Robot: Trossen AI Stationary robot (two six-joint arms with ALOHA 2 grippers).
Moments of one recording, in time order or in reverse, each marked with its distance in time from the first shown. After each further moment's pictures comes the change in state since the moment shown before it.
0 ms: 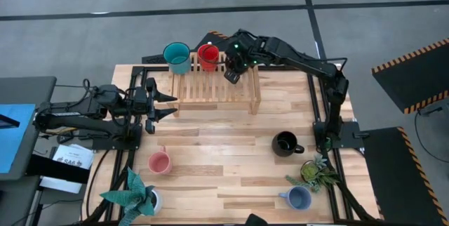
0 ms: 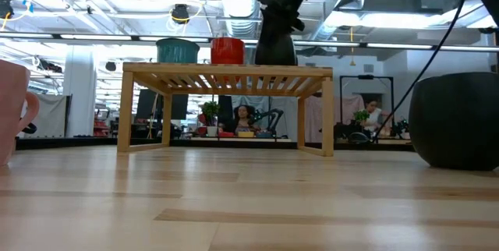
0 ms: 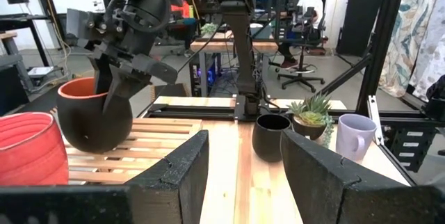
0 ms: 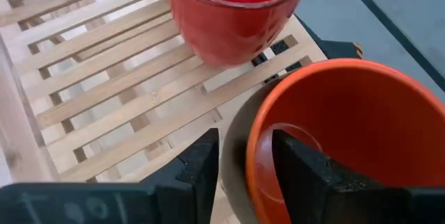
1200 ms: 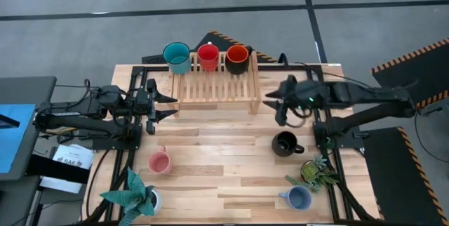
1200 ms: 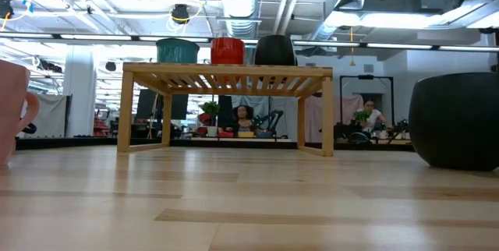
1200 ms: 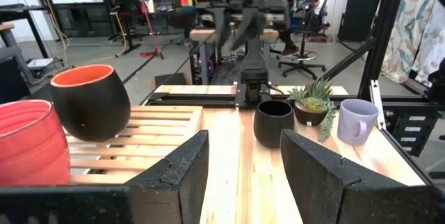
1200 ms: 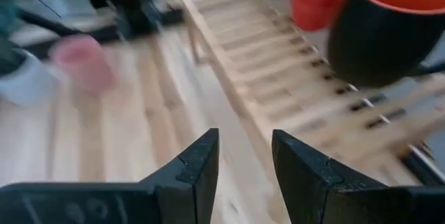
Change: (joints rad) left arm 0.000 0.000 0.000 -0.048 0.000 0.014; right arm 0.434 -0.896 -0.937 0.381 0.186 0.204
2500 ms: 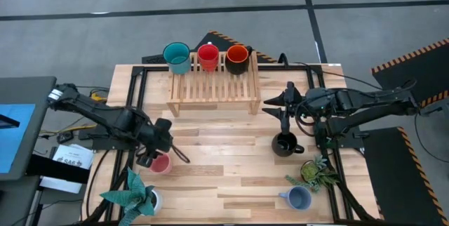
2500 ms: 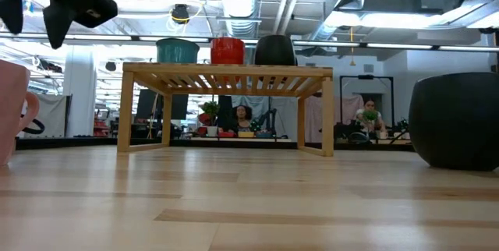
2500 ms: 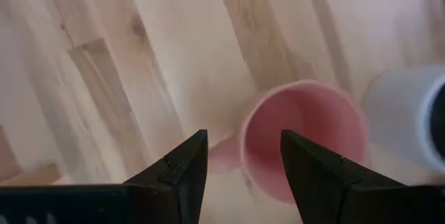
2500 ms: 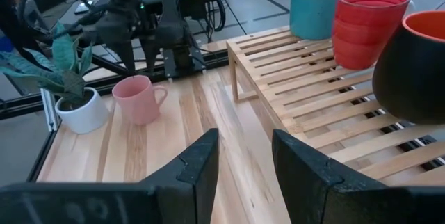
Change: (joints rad) left arm -0.380 0.527 0.248 -0.875 0.133 -0.063; right arm 0.097 -0.105 -0.174 0.282 -0.001 -0.006
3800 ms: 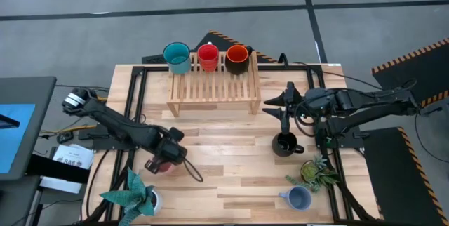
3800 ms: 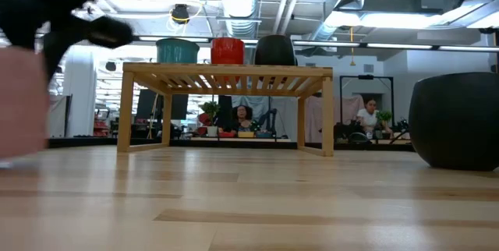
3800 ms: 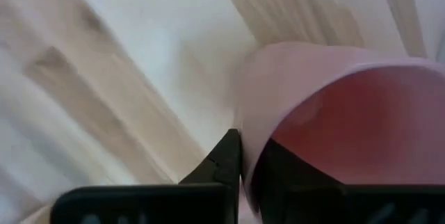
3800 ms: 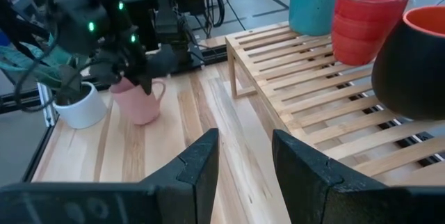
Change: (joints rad) left arm -0.060 0.324 0.039 0.015 -0.082 0.184; right arm 0.000 0.000 0.000 -0.016 0.001 -0.002
